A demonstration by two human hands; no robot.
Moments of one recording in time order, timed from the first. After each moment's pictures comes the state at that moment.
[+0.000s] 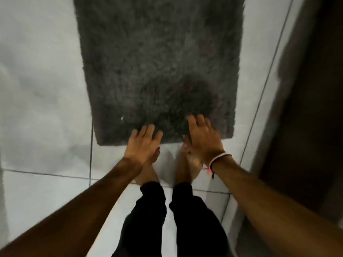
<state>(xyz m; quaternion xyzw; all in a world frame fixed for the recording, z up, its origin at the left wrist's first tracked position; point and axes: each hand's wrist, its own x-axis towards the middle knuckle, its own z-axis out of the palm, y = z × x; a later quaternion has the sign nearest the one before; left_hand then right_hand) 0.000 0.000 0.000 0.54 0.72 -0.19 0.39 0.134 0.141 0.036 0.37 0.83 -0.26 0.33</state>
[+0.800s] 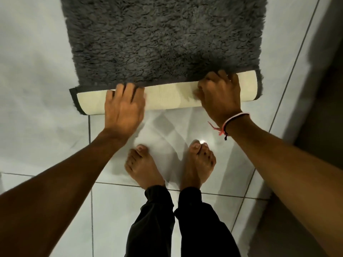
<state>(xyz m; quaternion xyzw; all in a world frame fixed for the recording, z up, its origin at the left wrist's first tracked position) -0.081 0.033 -0.051 0.54 0.83 -0.07 0.13 0.094 0.218 -0.026 0.35 0.91 -0.12 0.21</state>
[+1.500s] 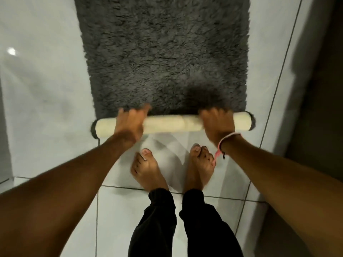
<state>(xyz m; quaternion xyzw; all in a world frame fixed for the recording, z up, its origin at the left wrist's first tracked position) -0.079 0.029 -0.017 0.48 0.80 -0.12 0.35 0.114 0.174 0.017 0.33 0.88 -0.13 0.32</state>
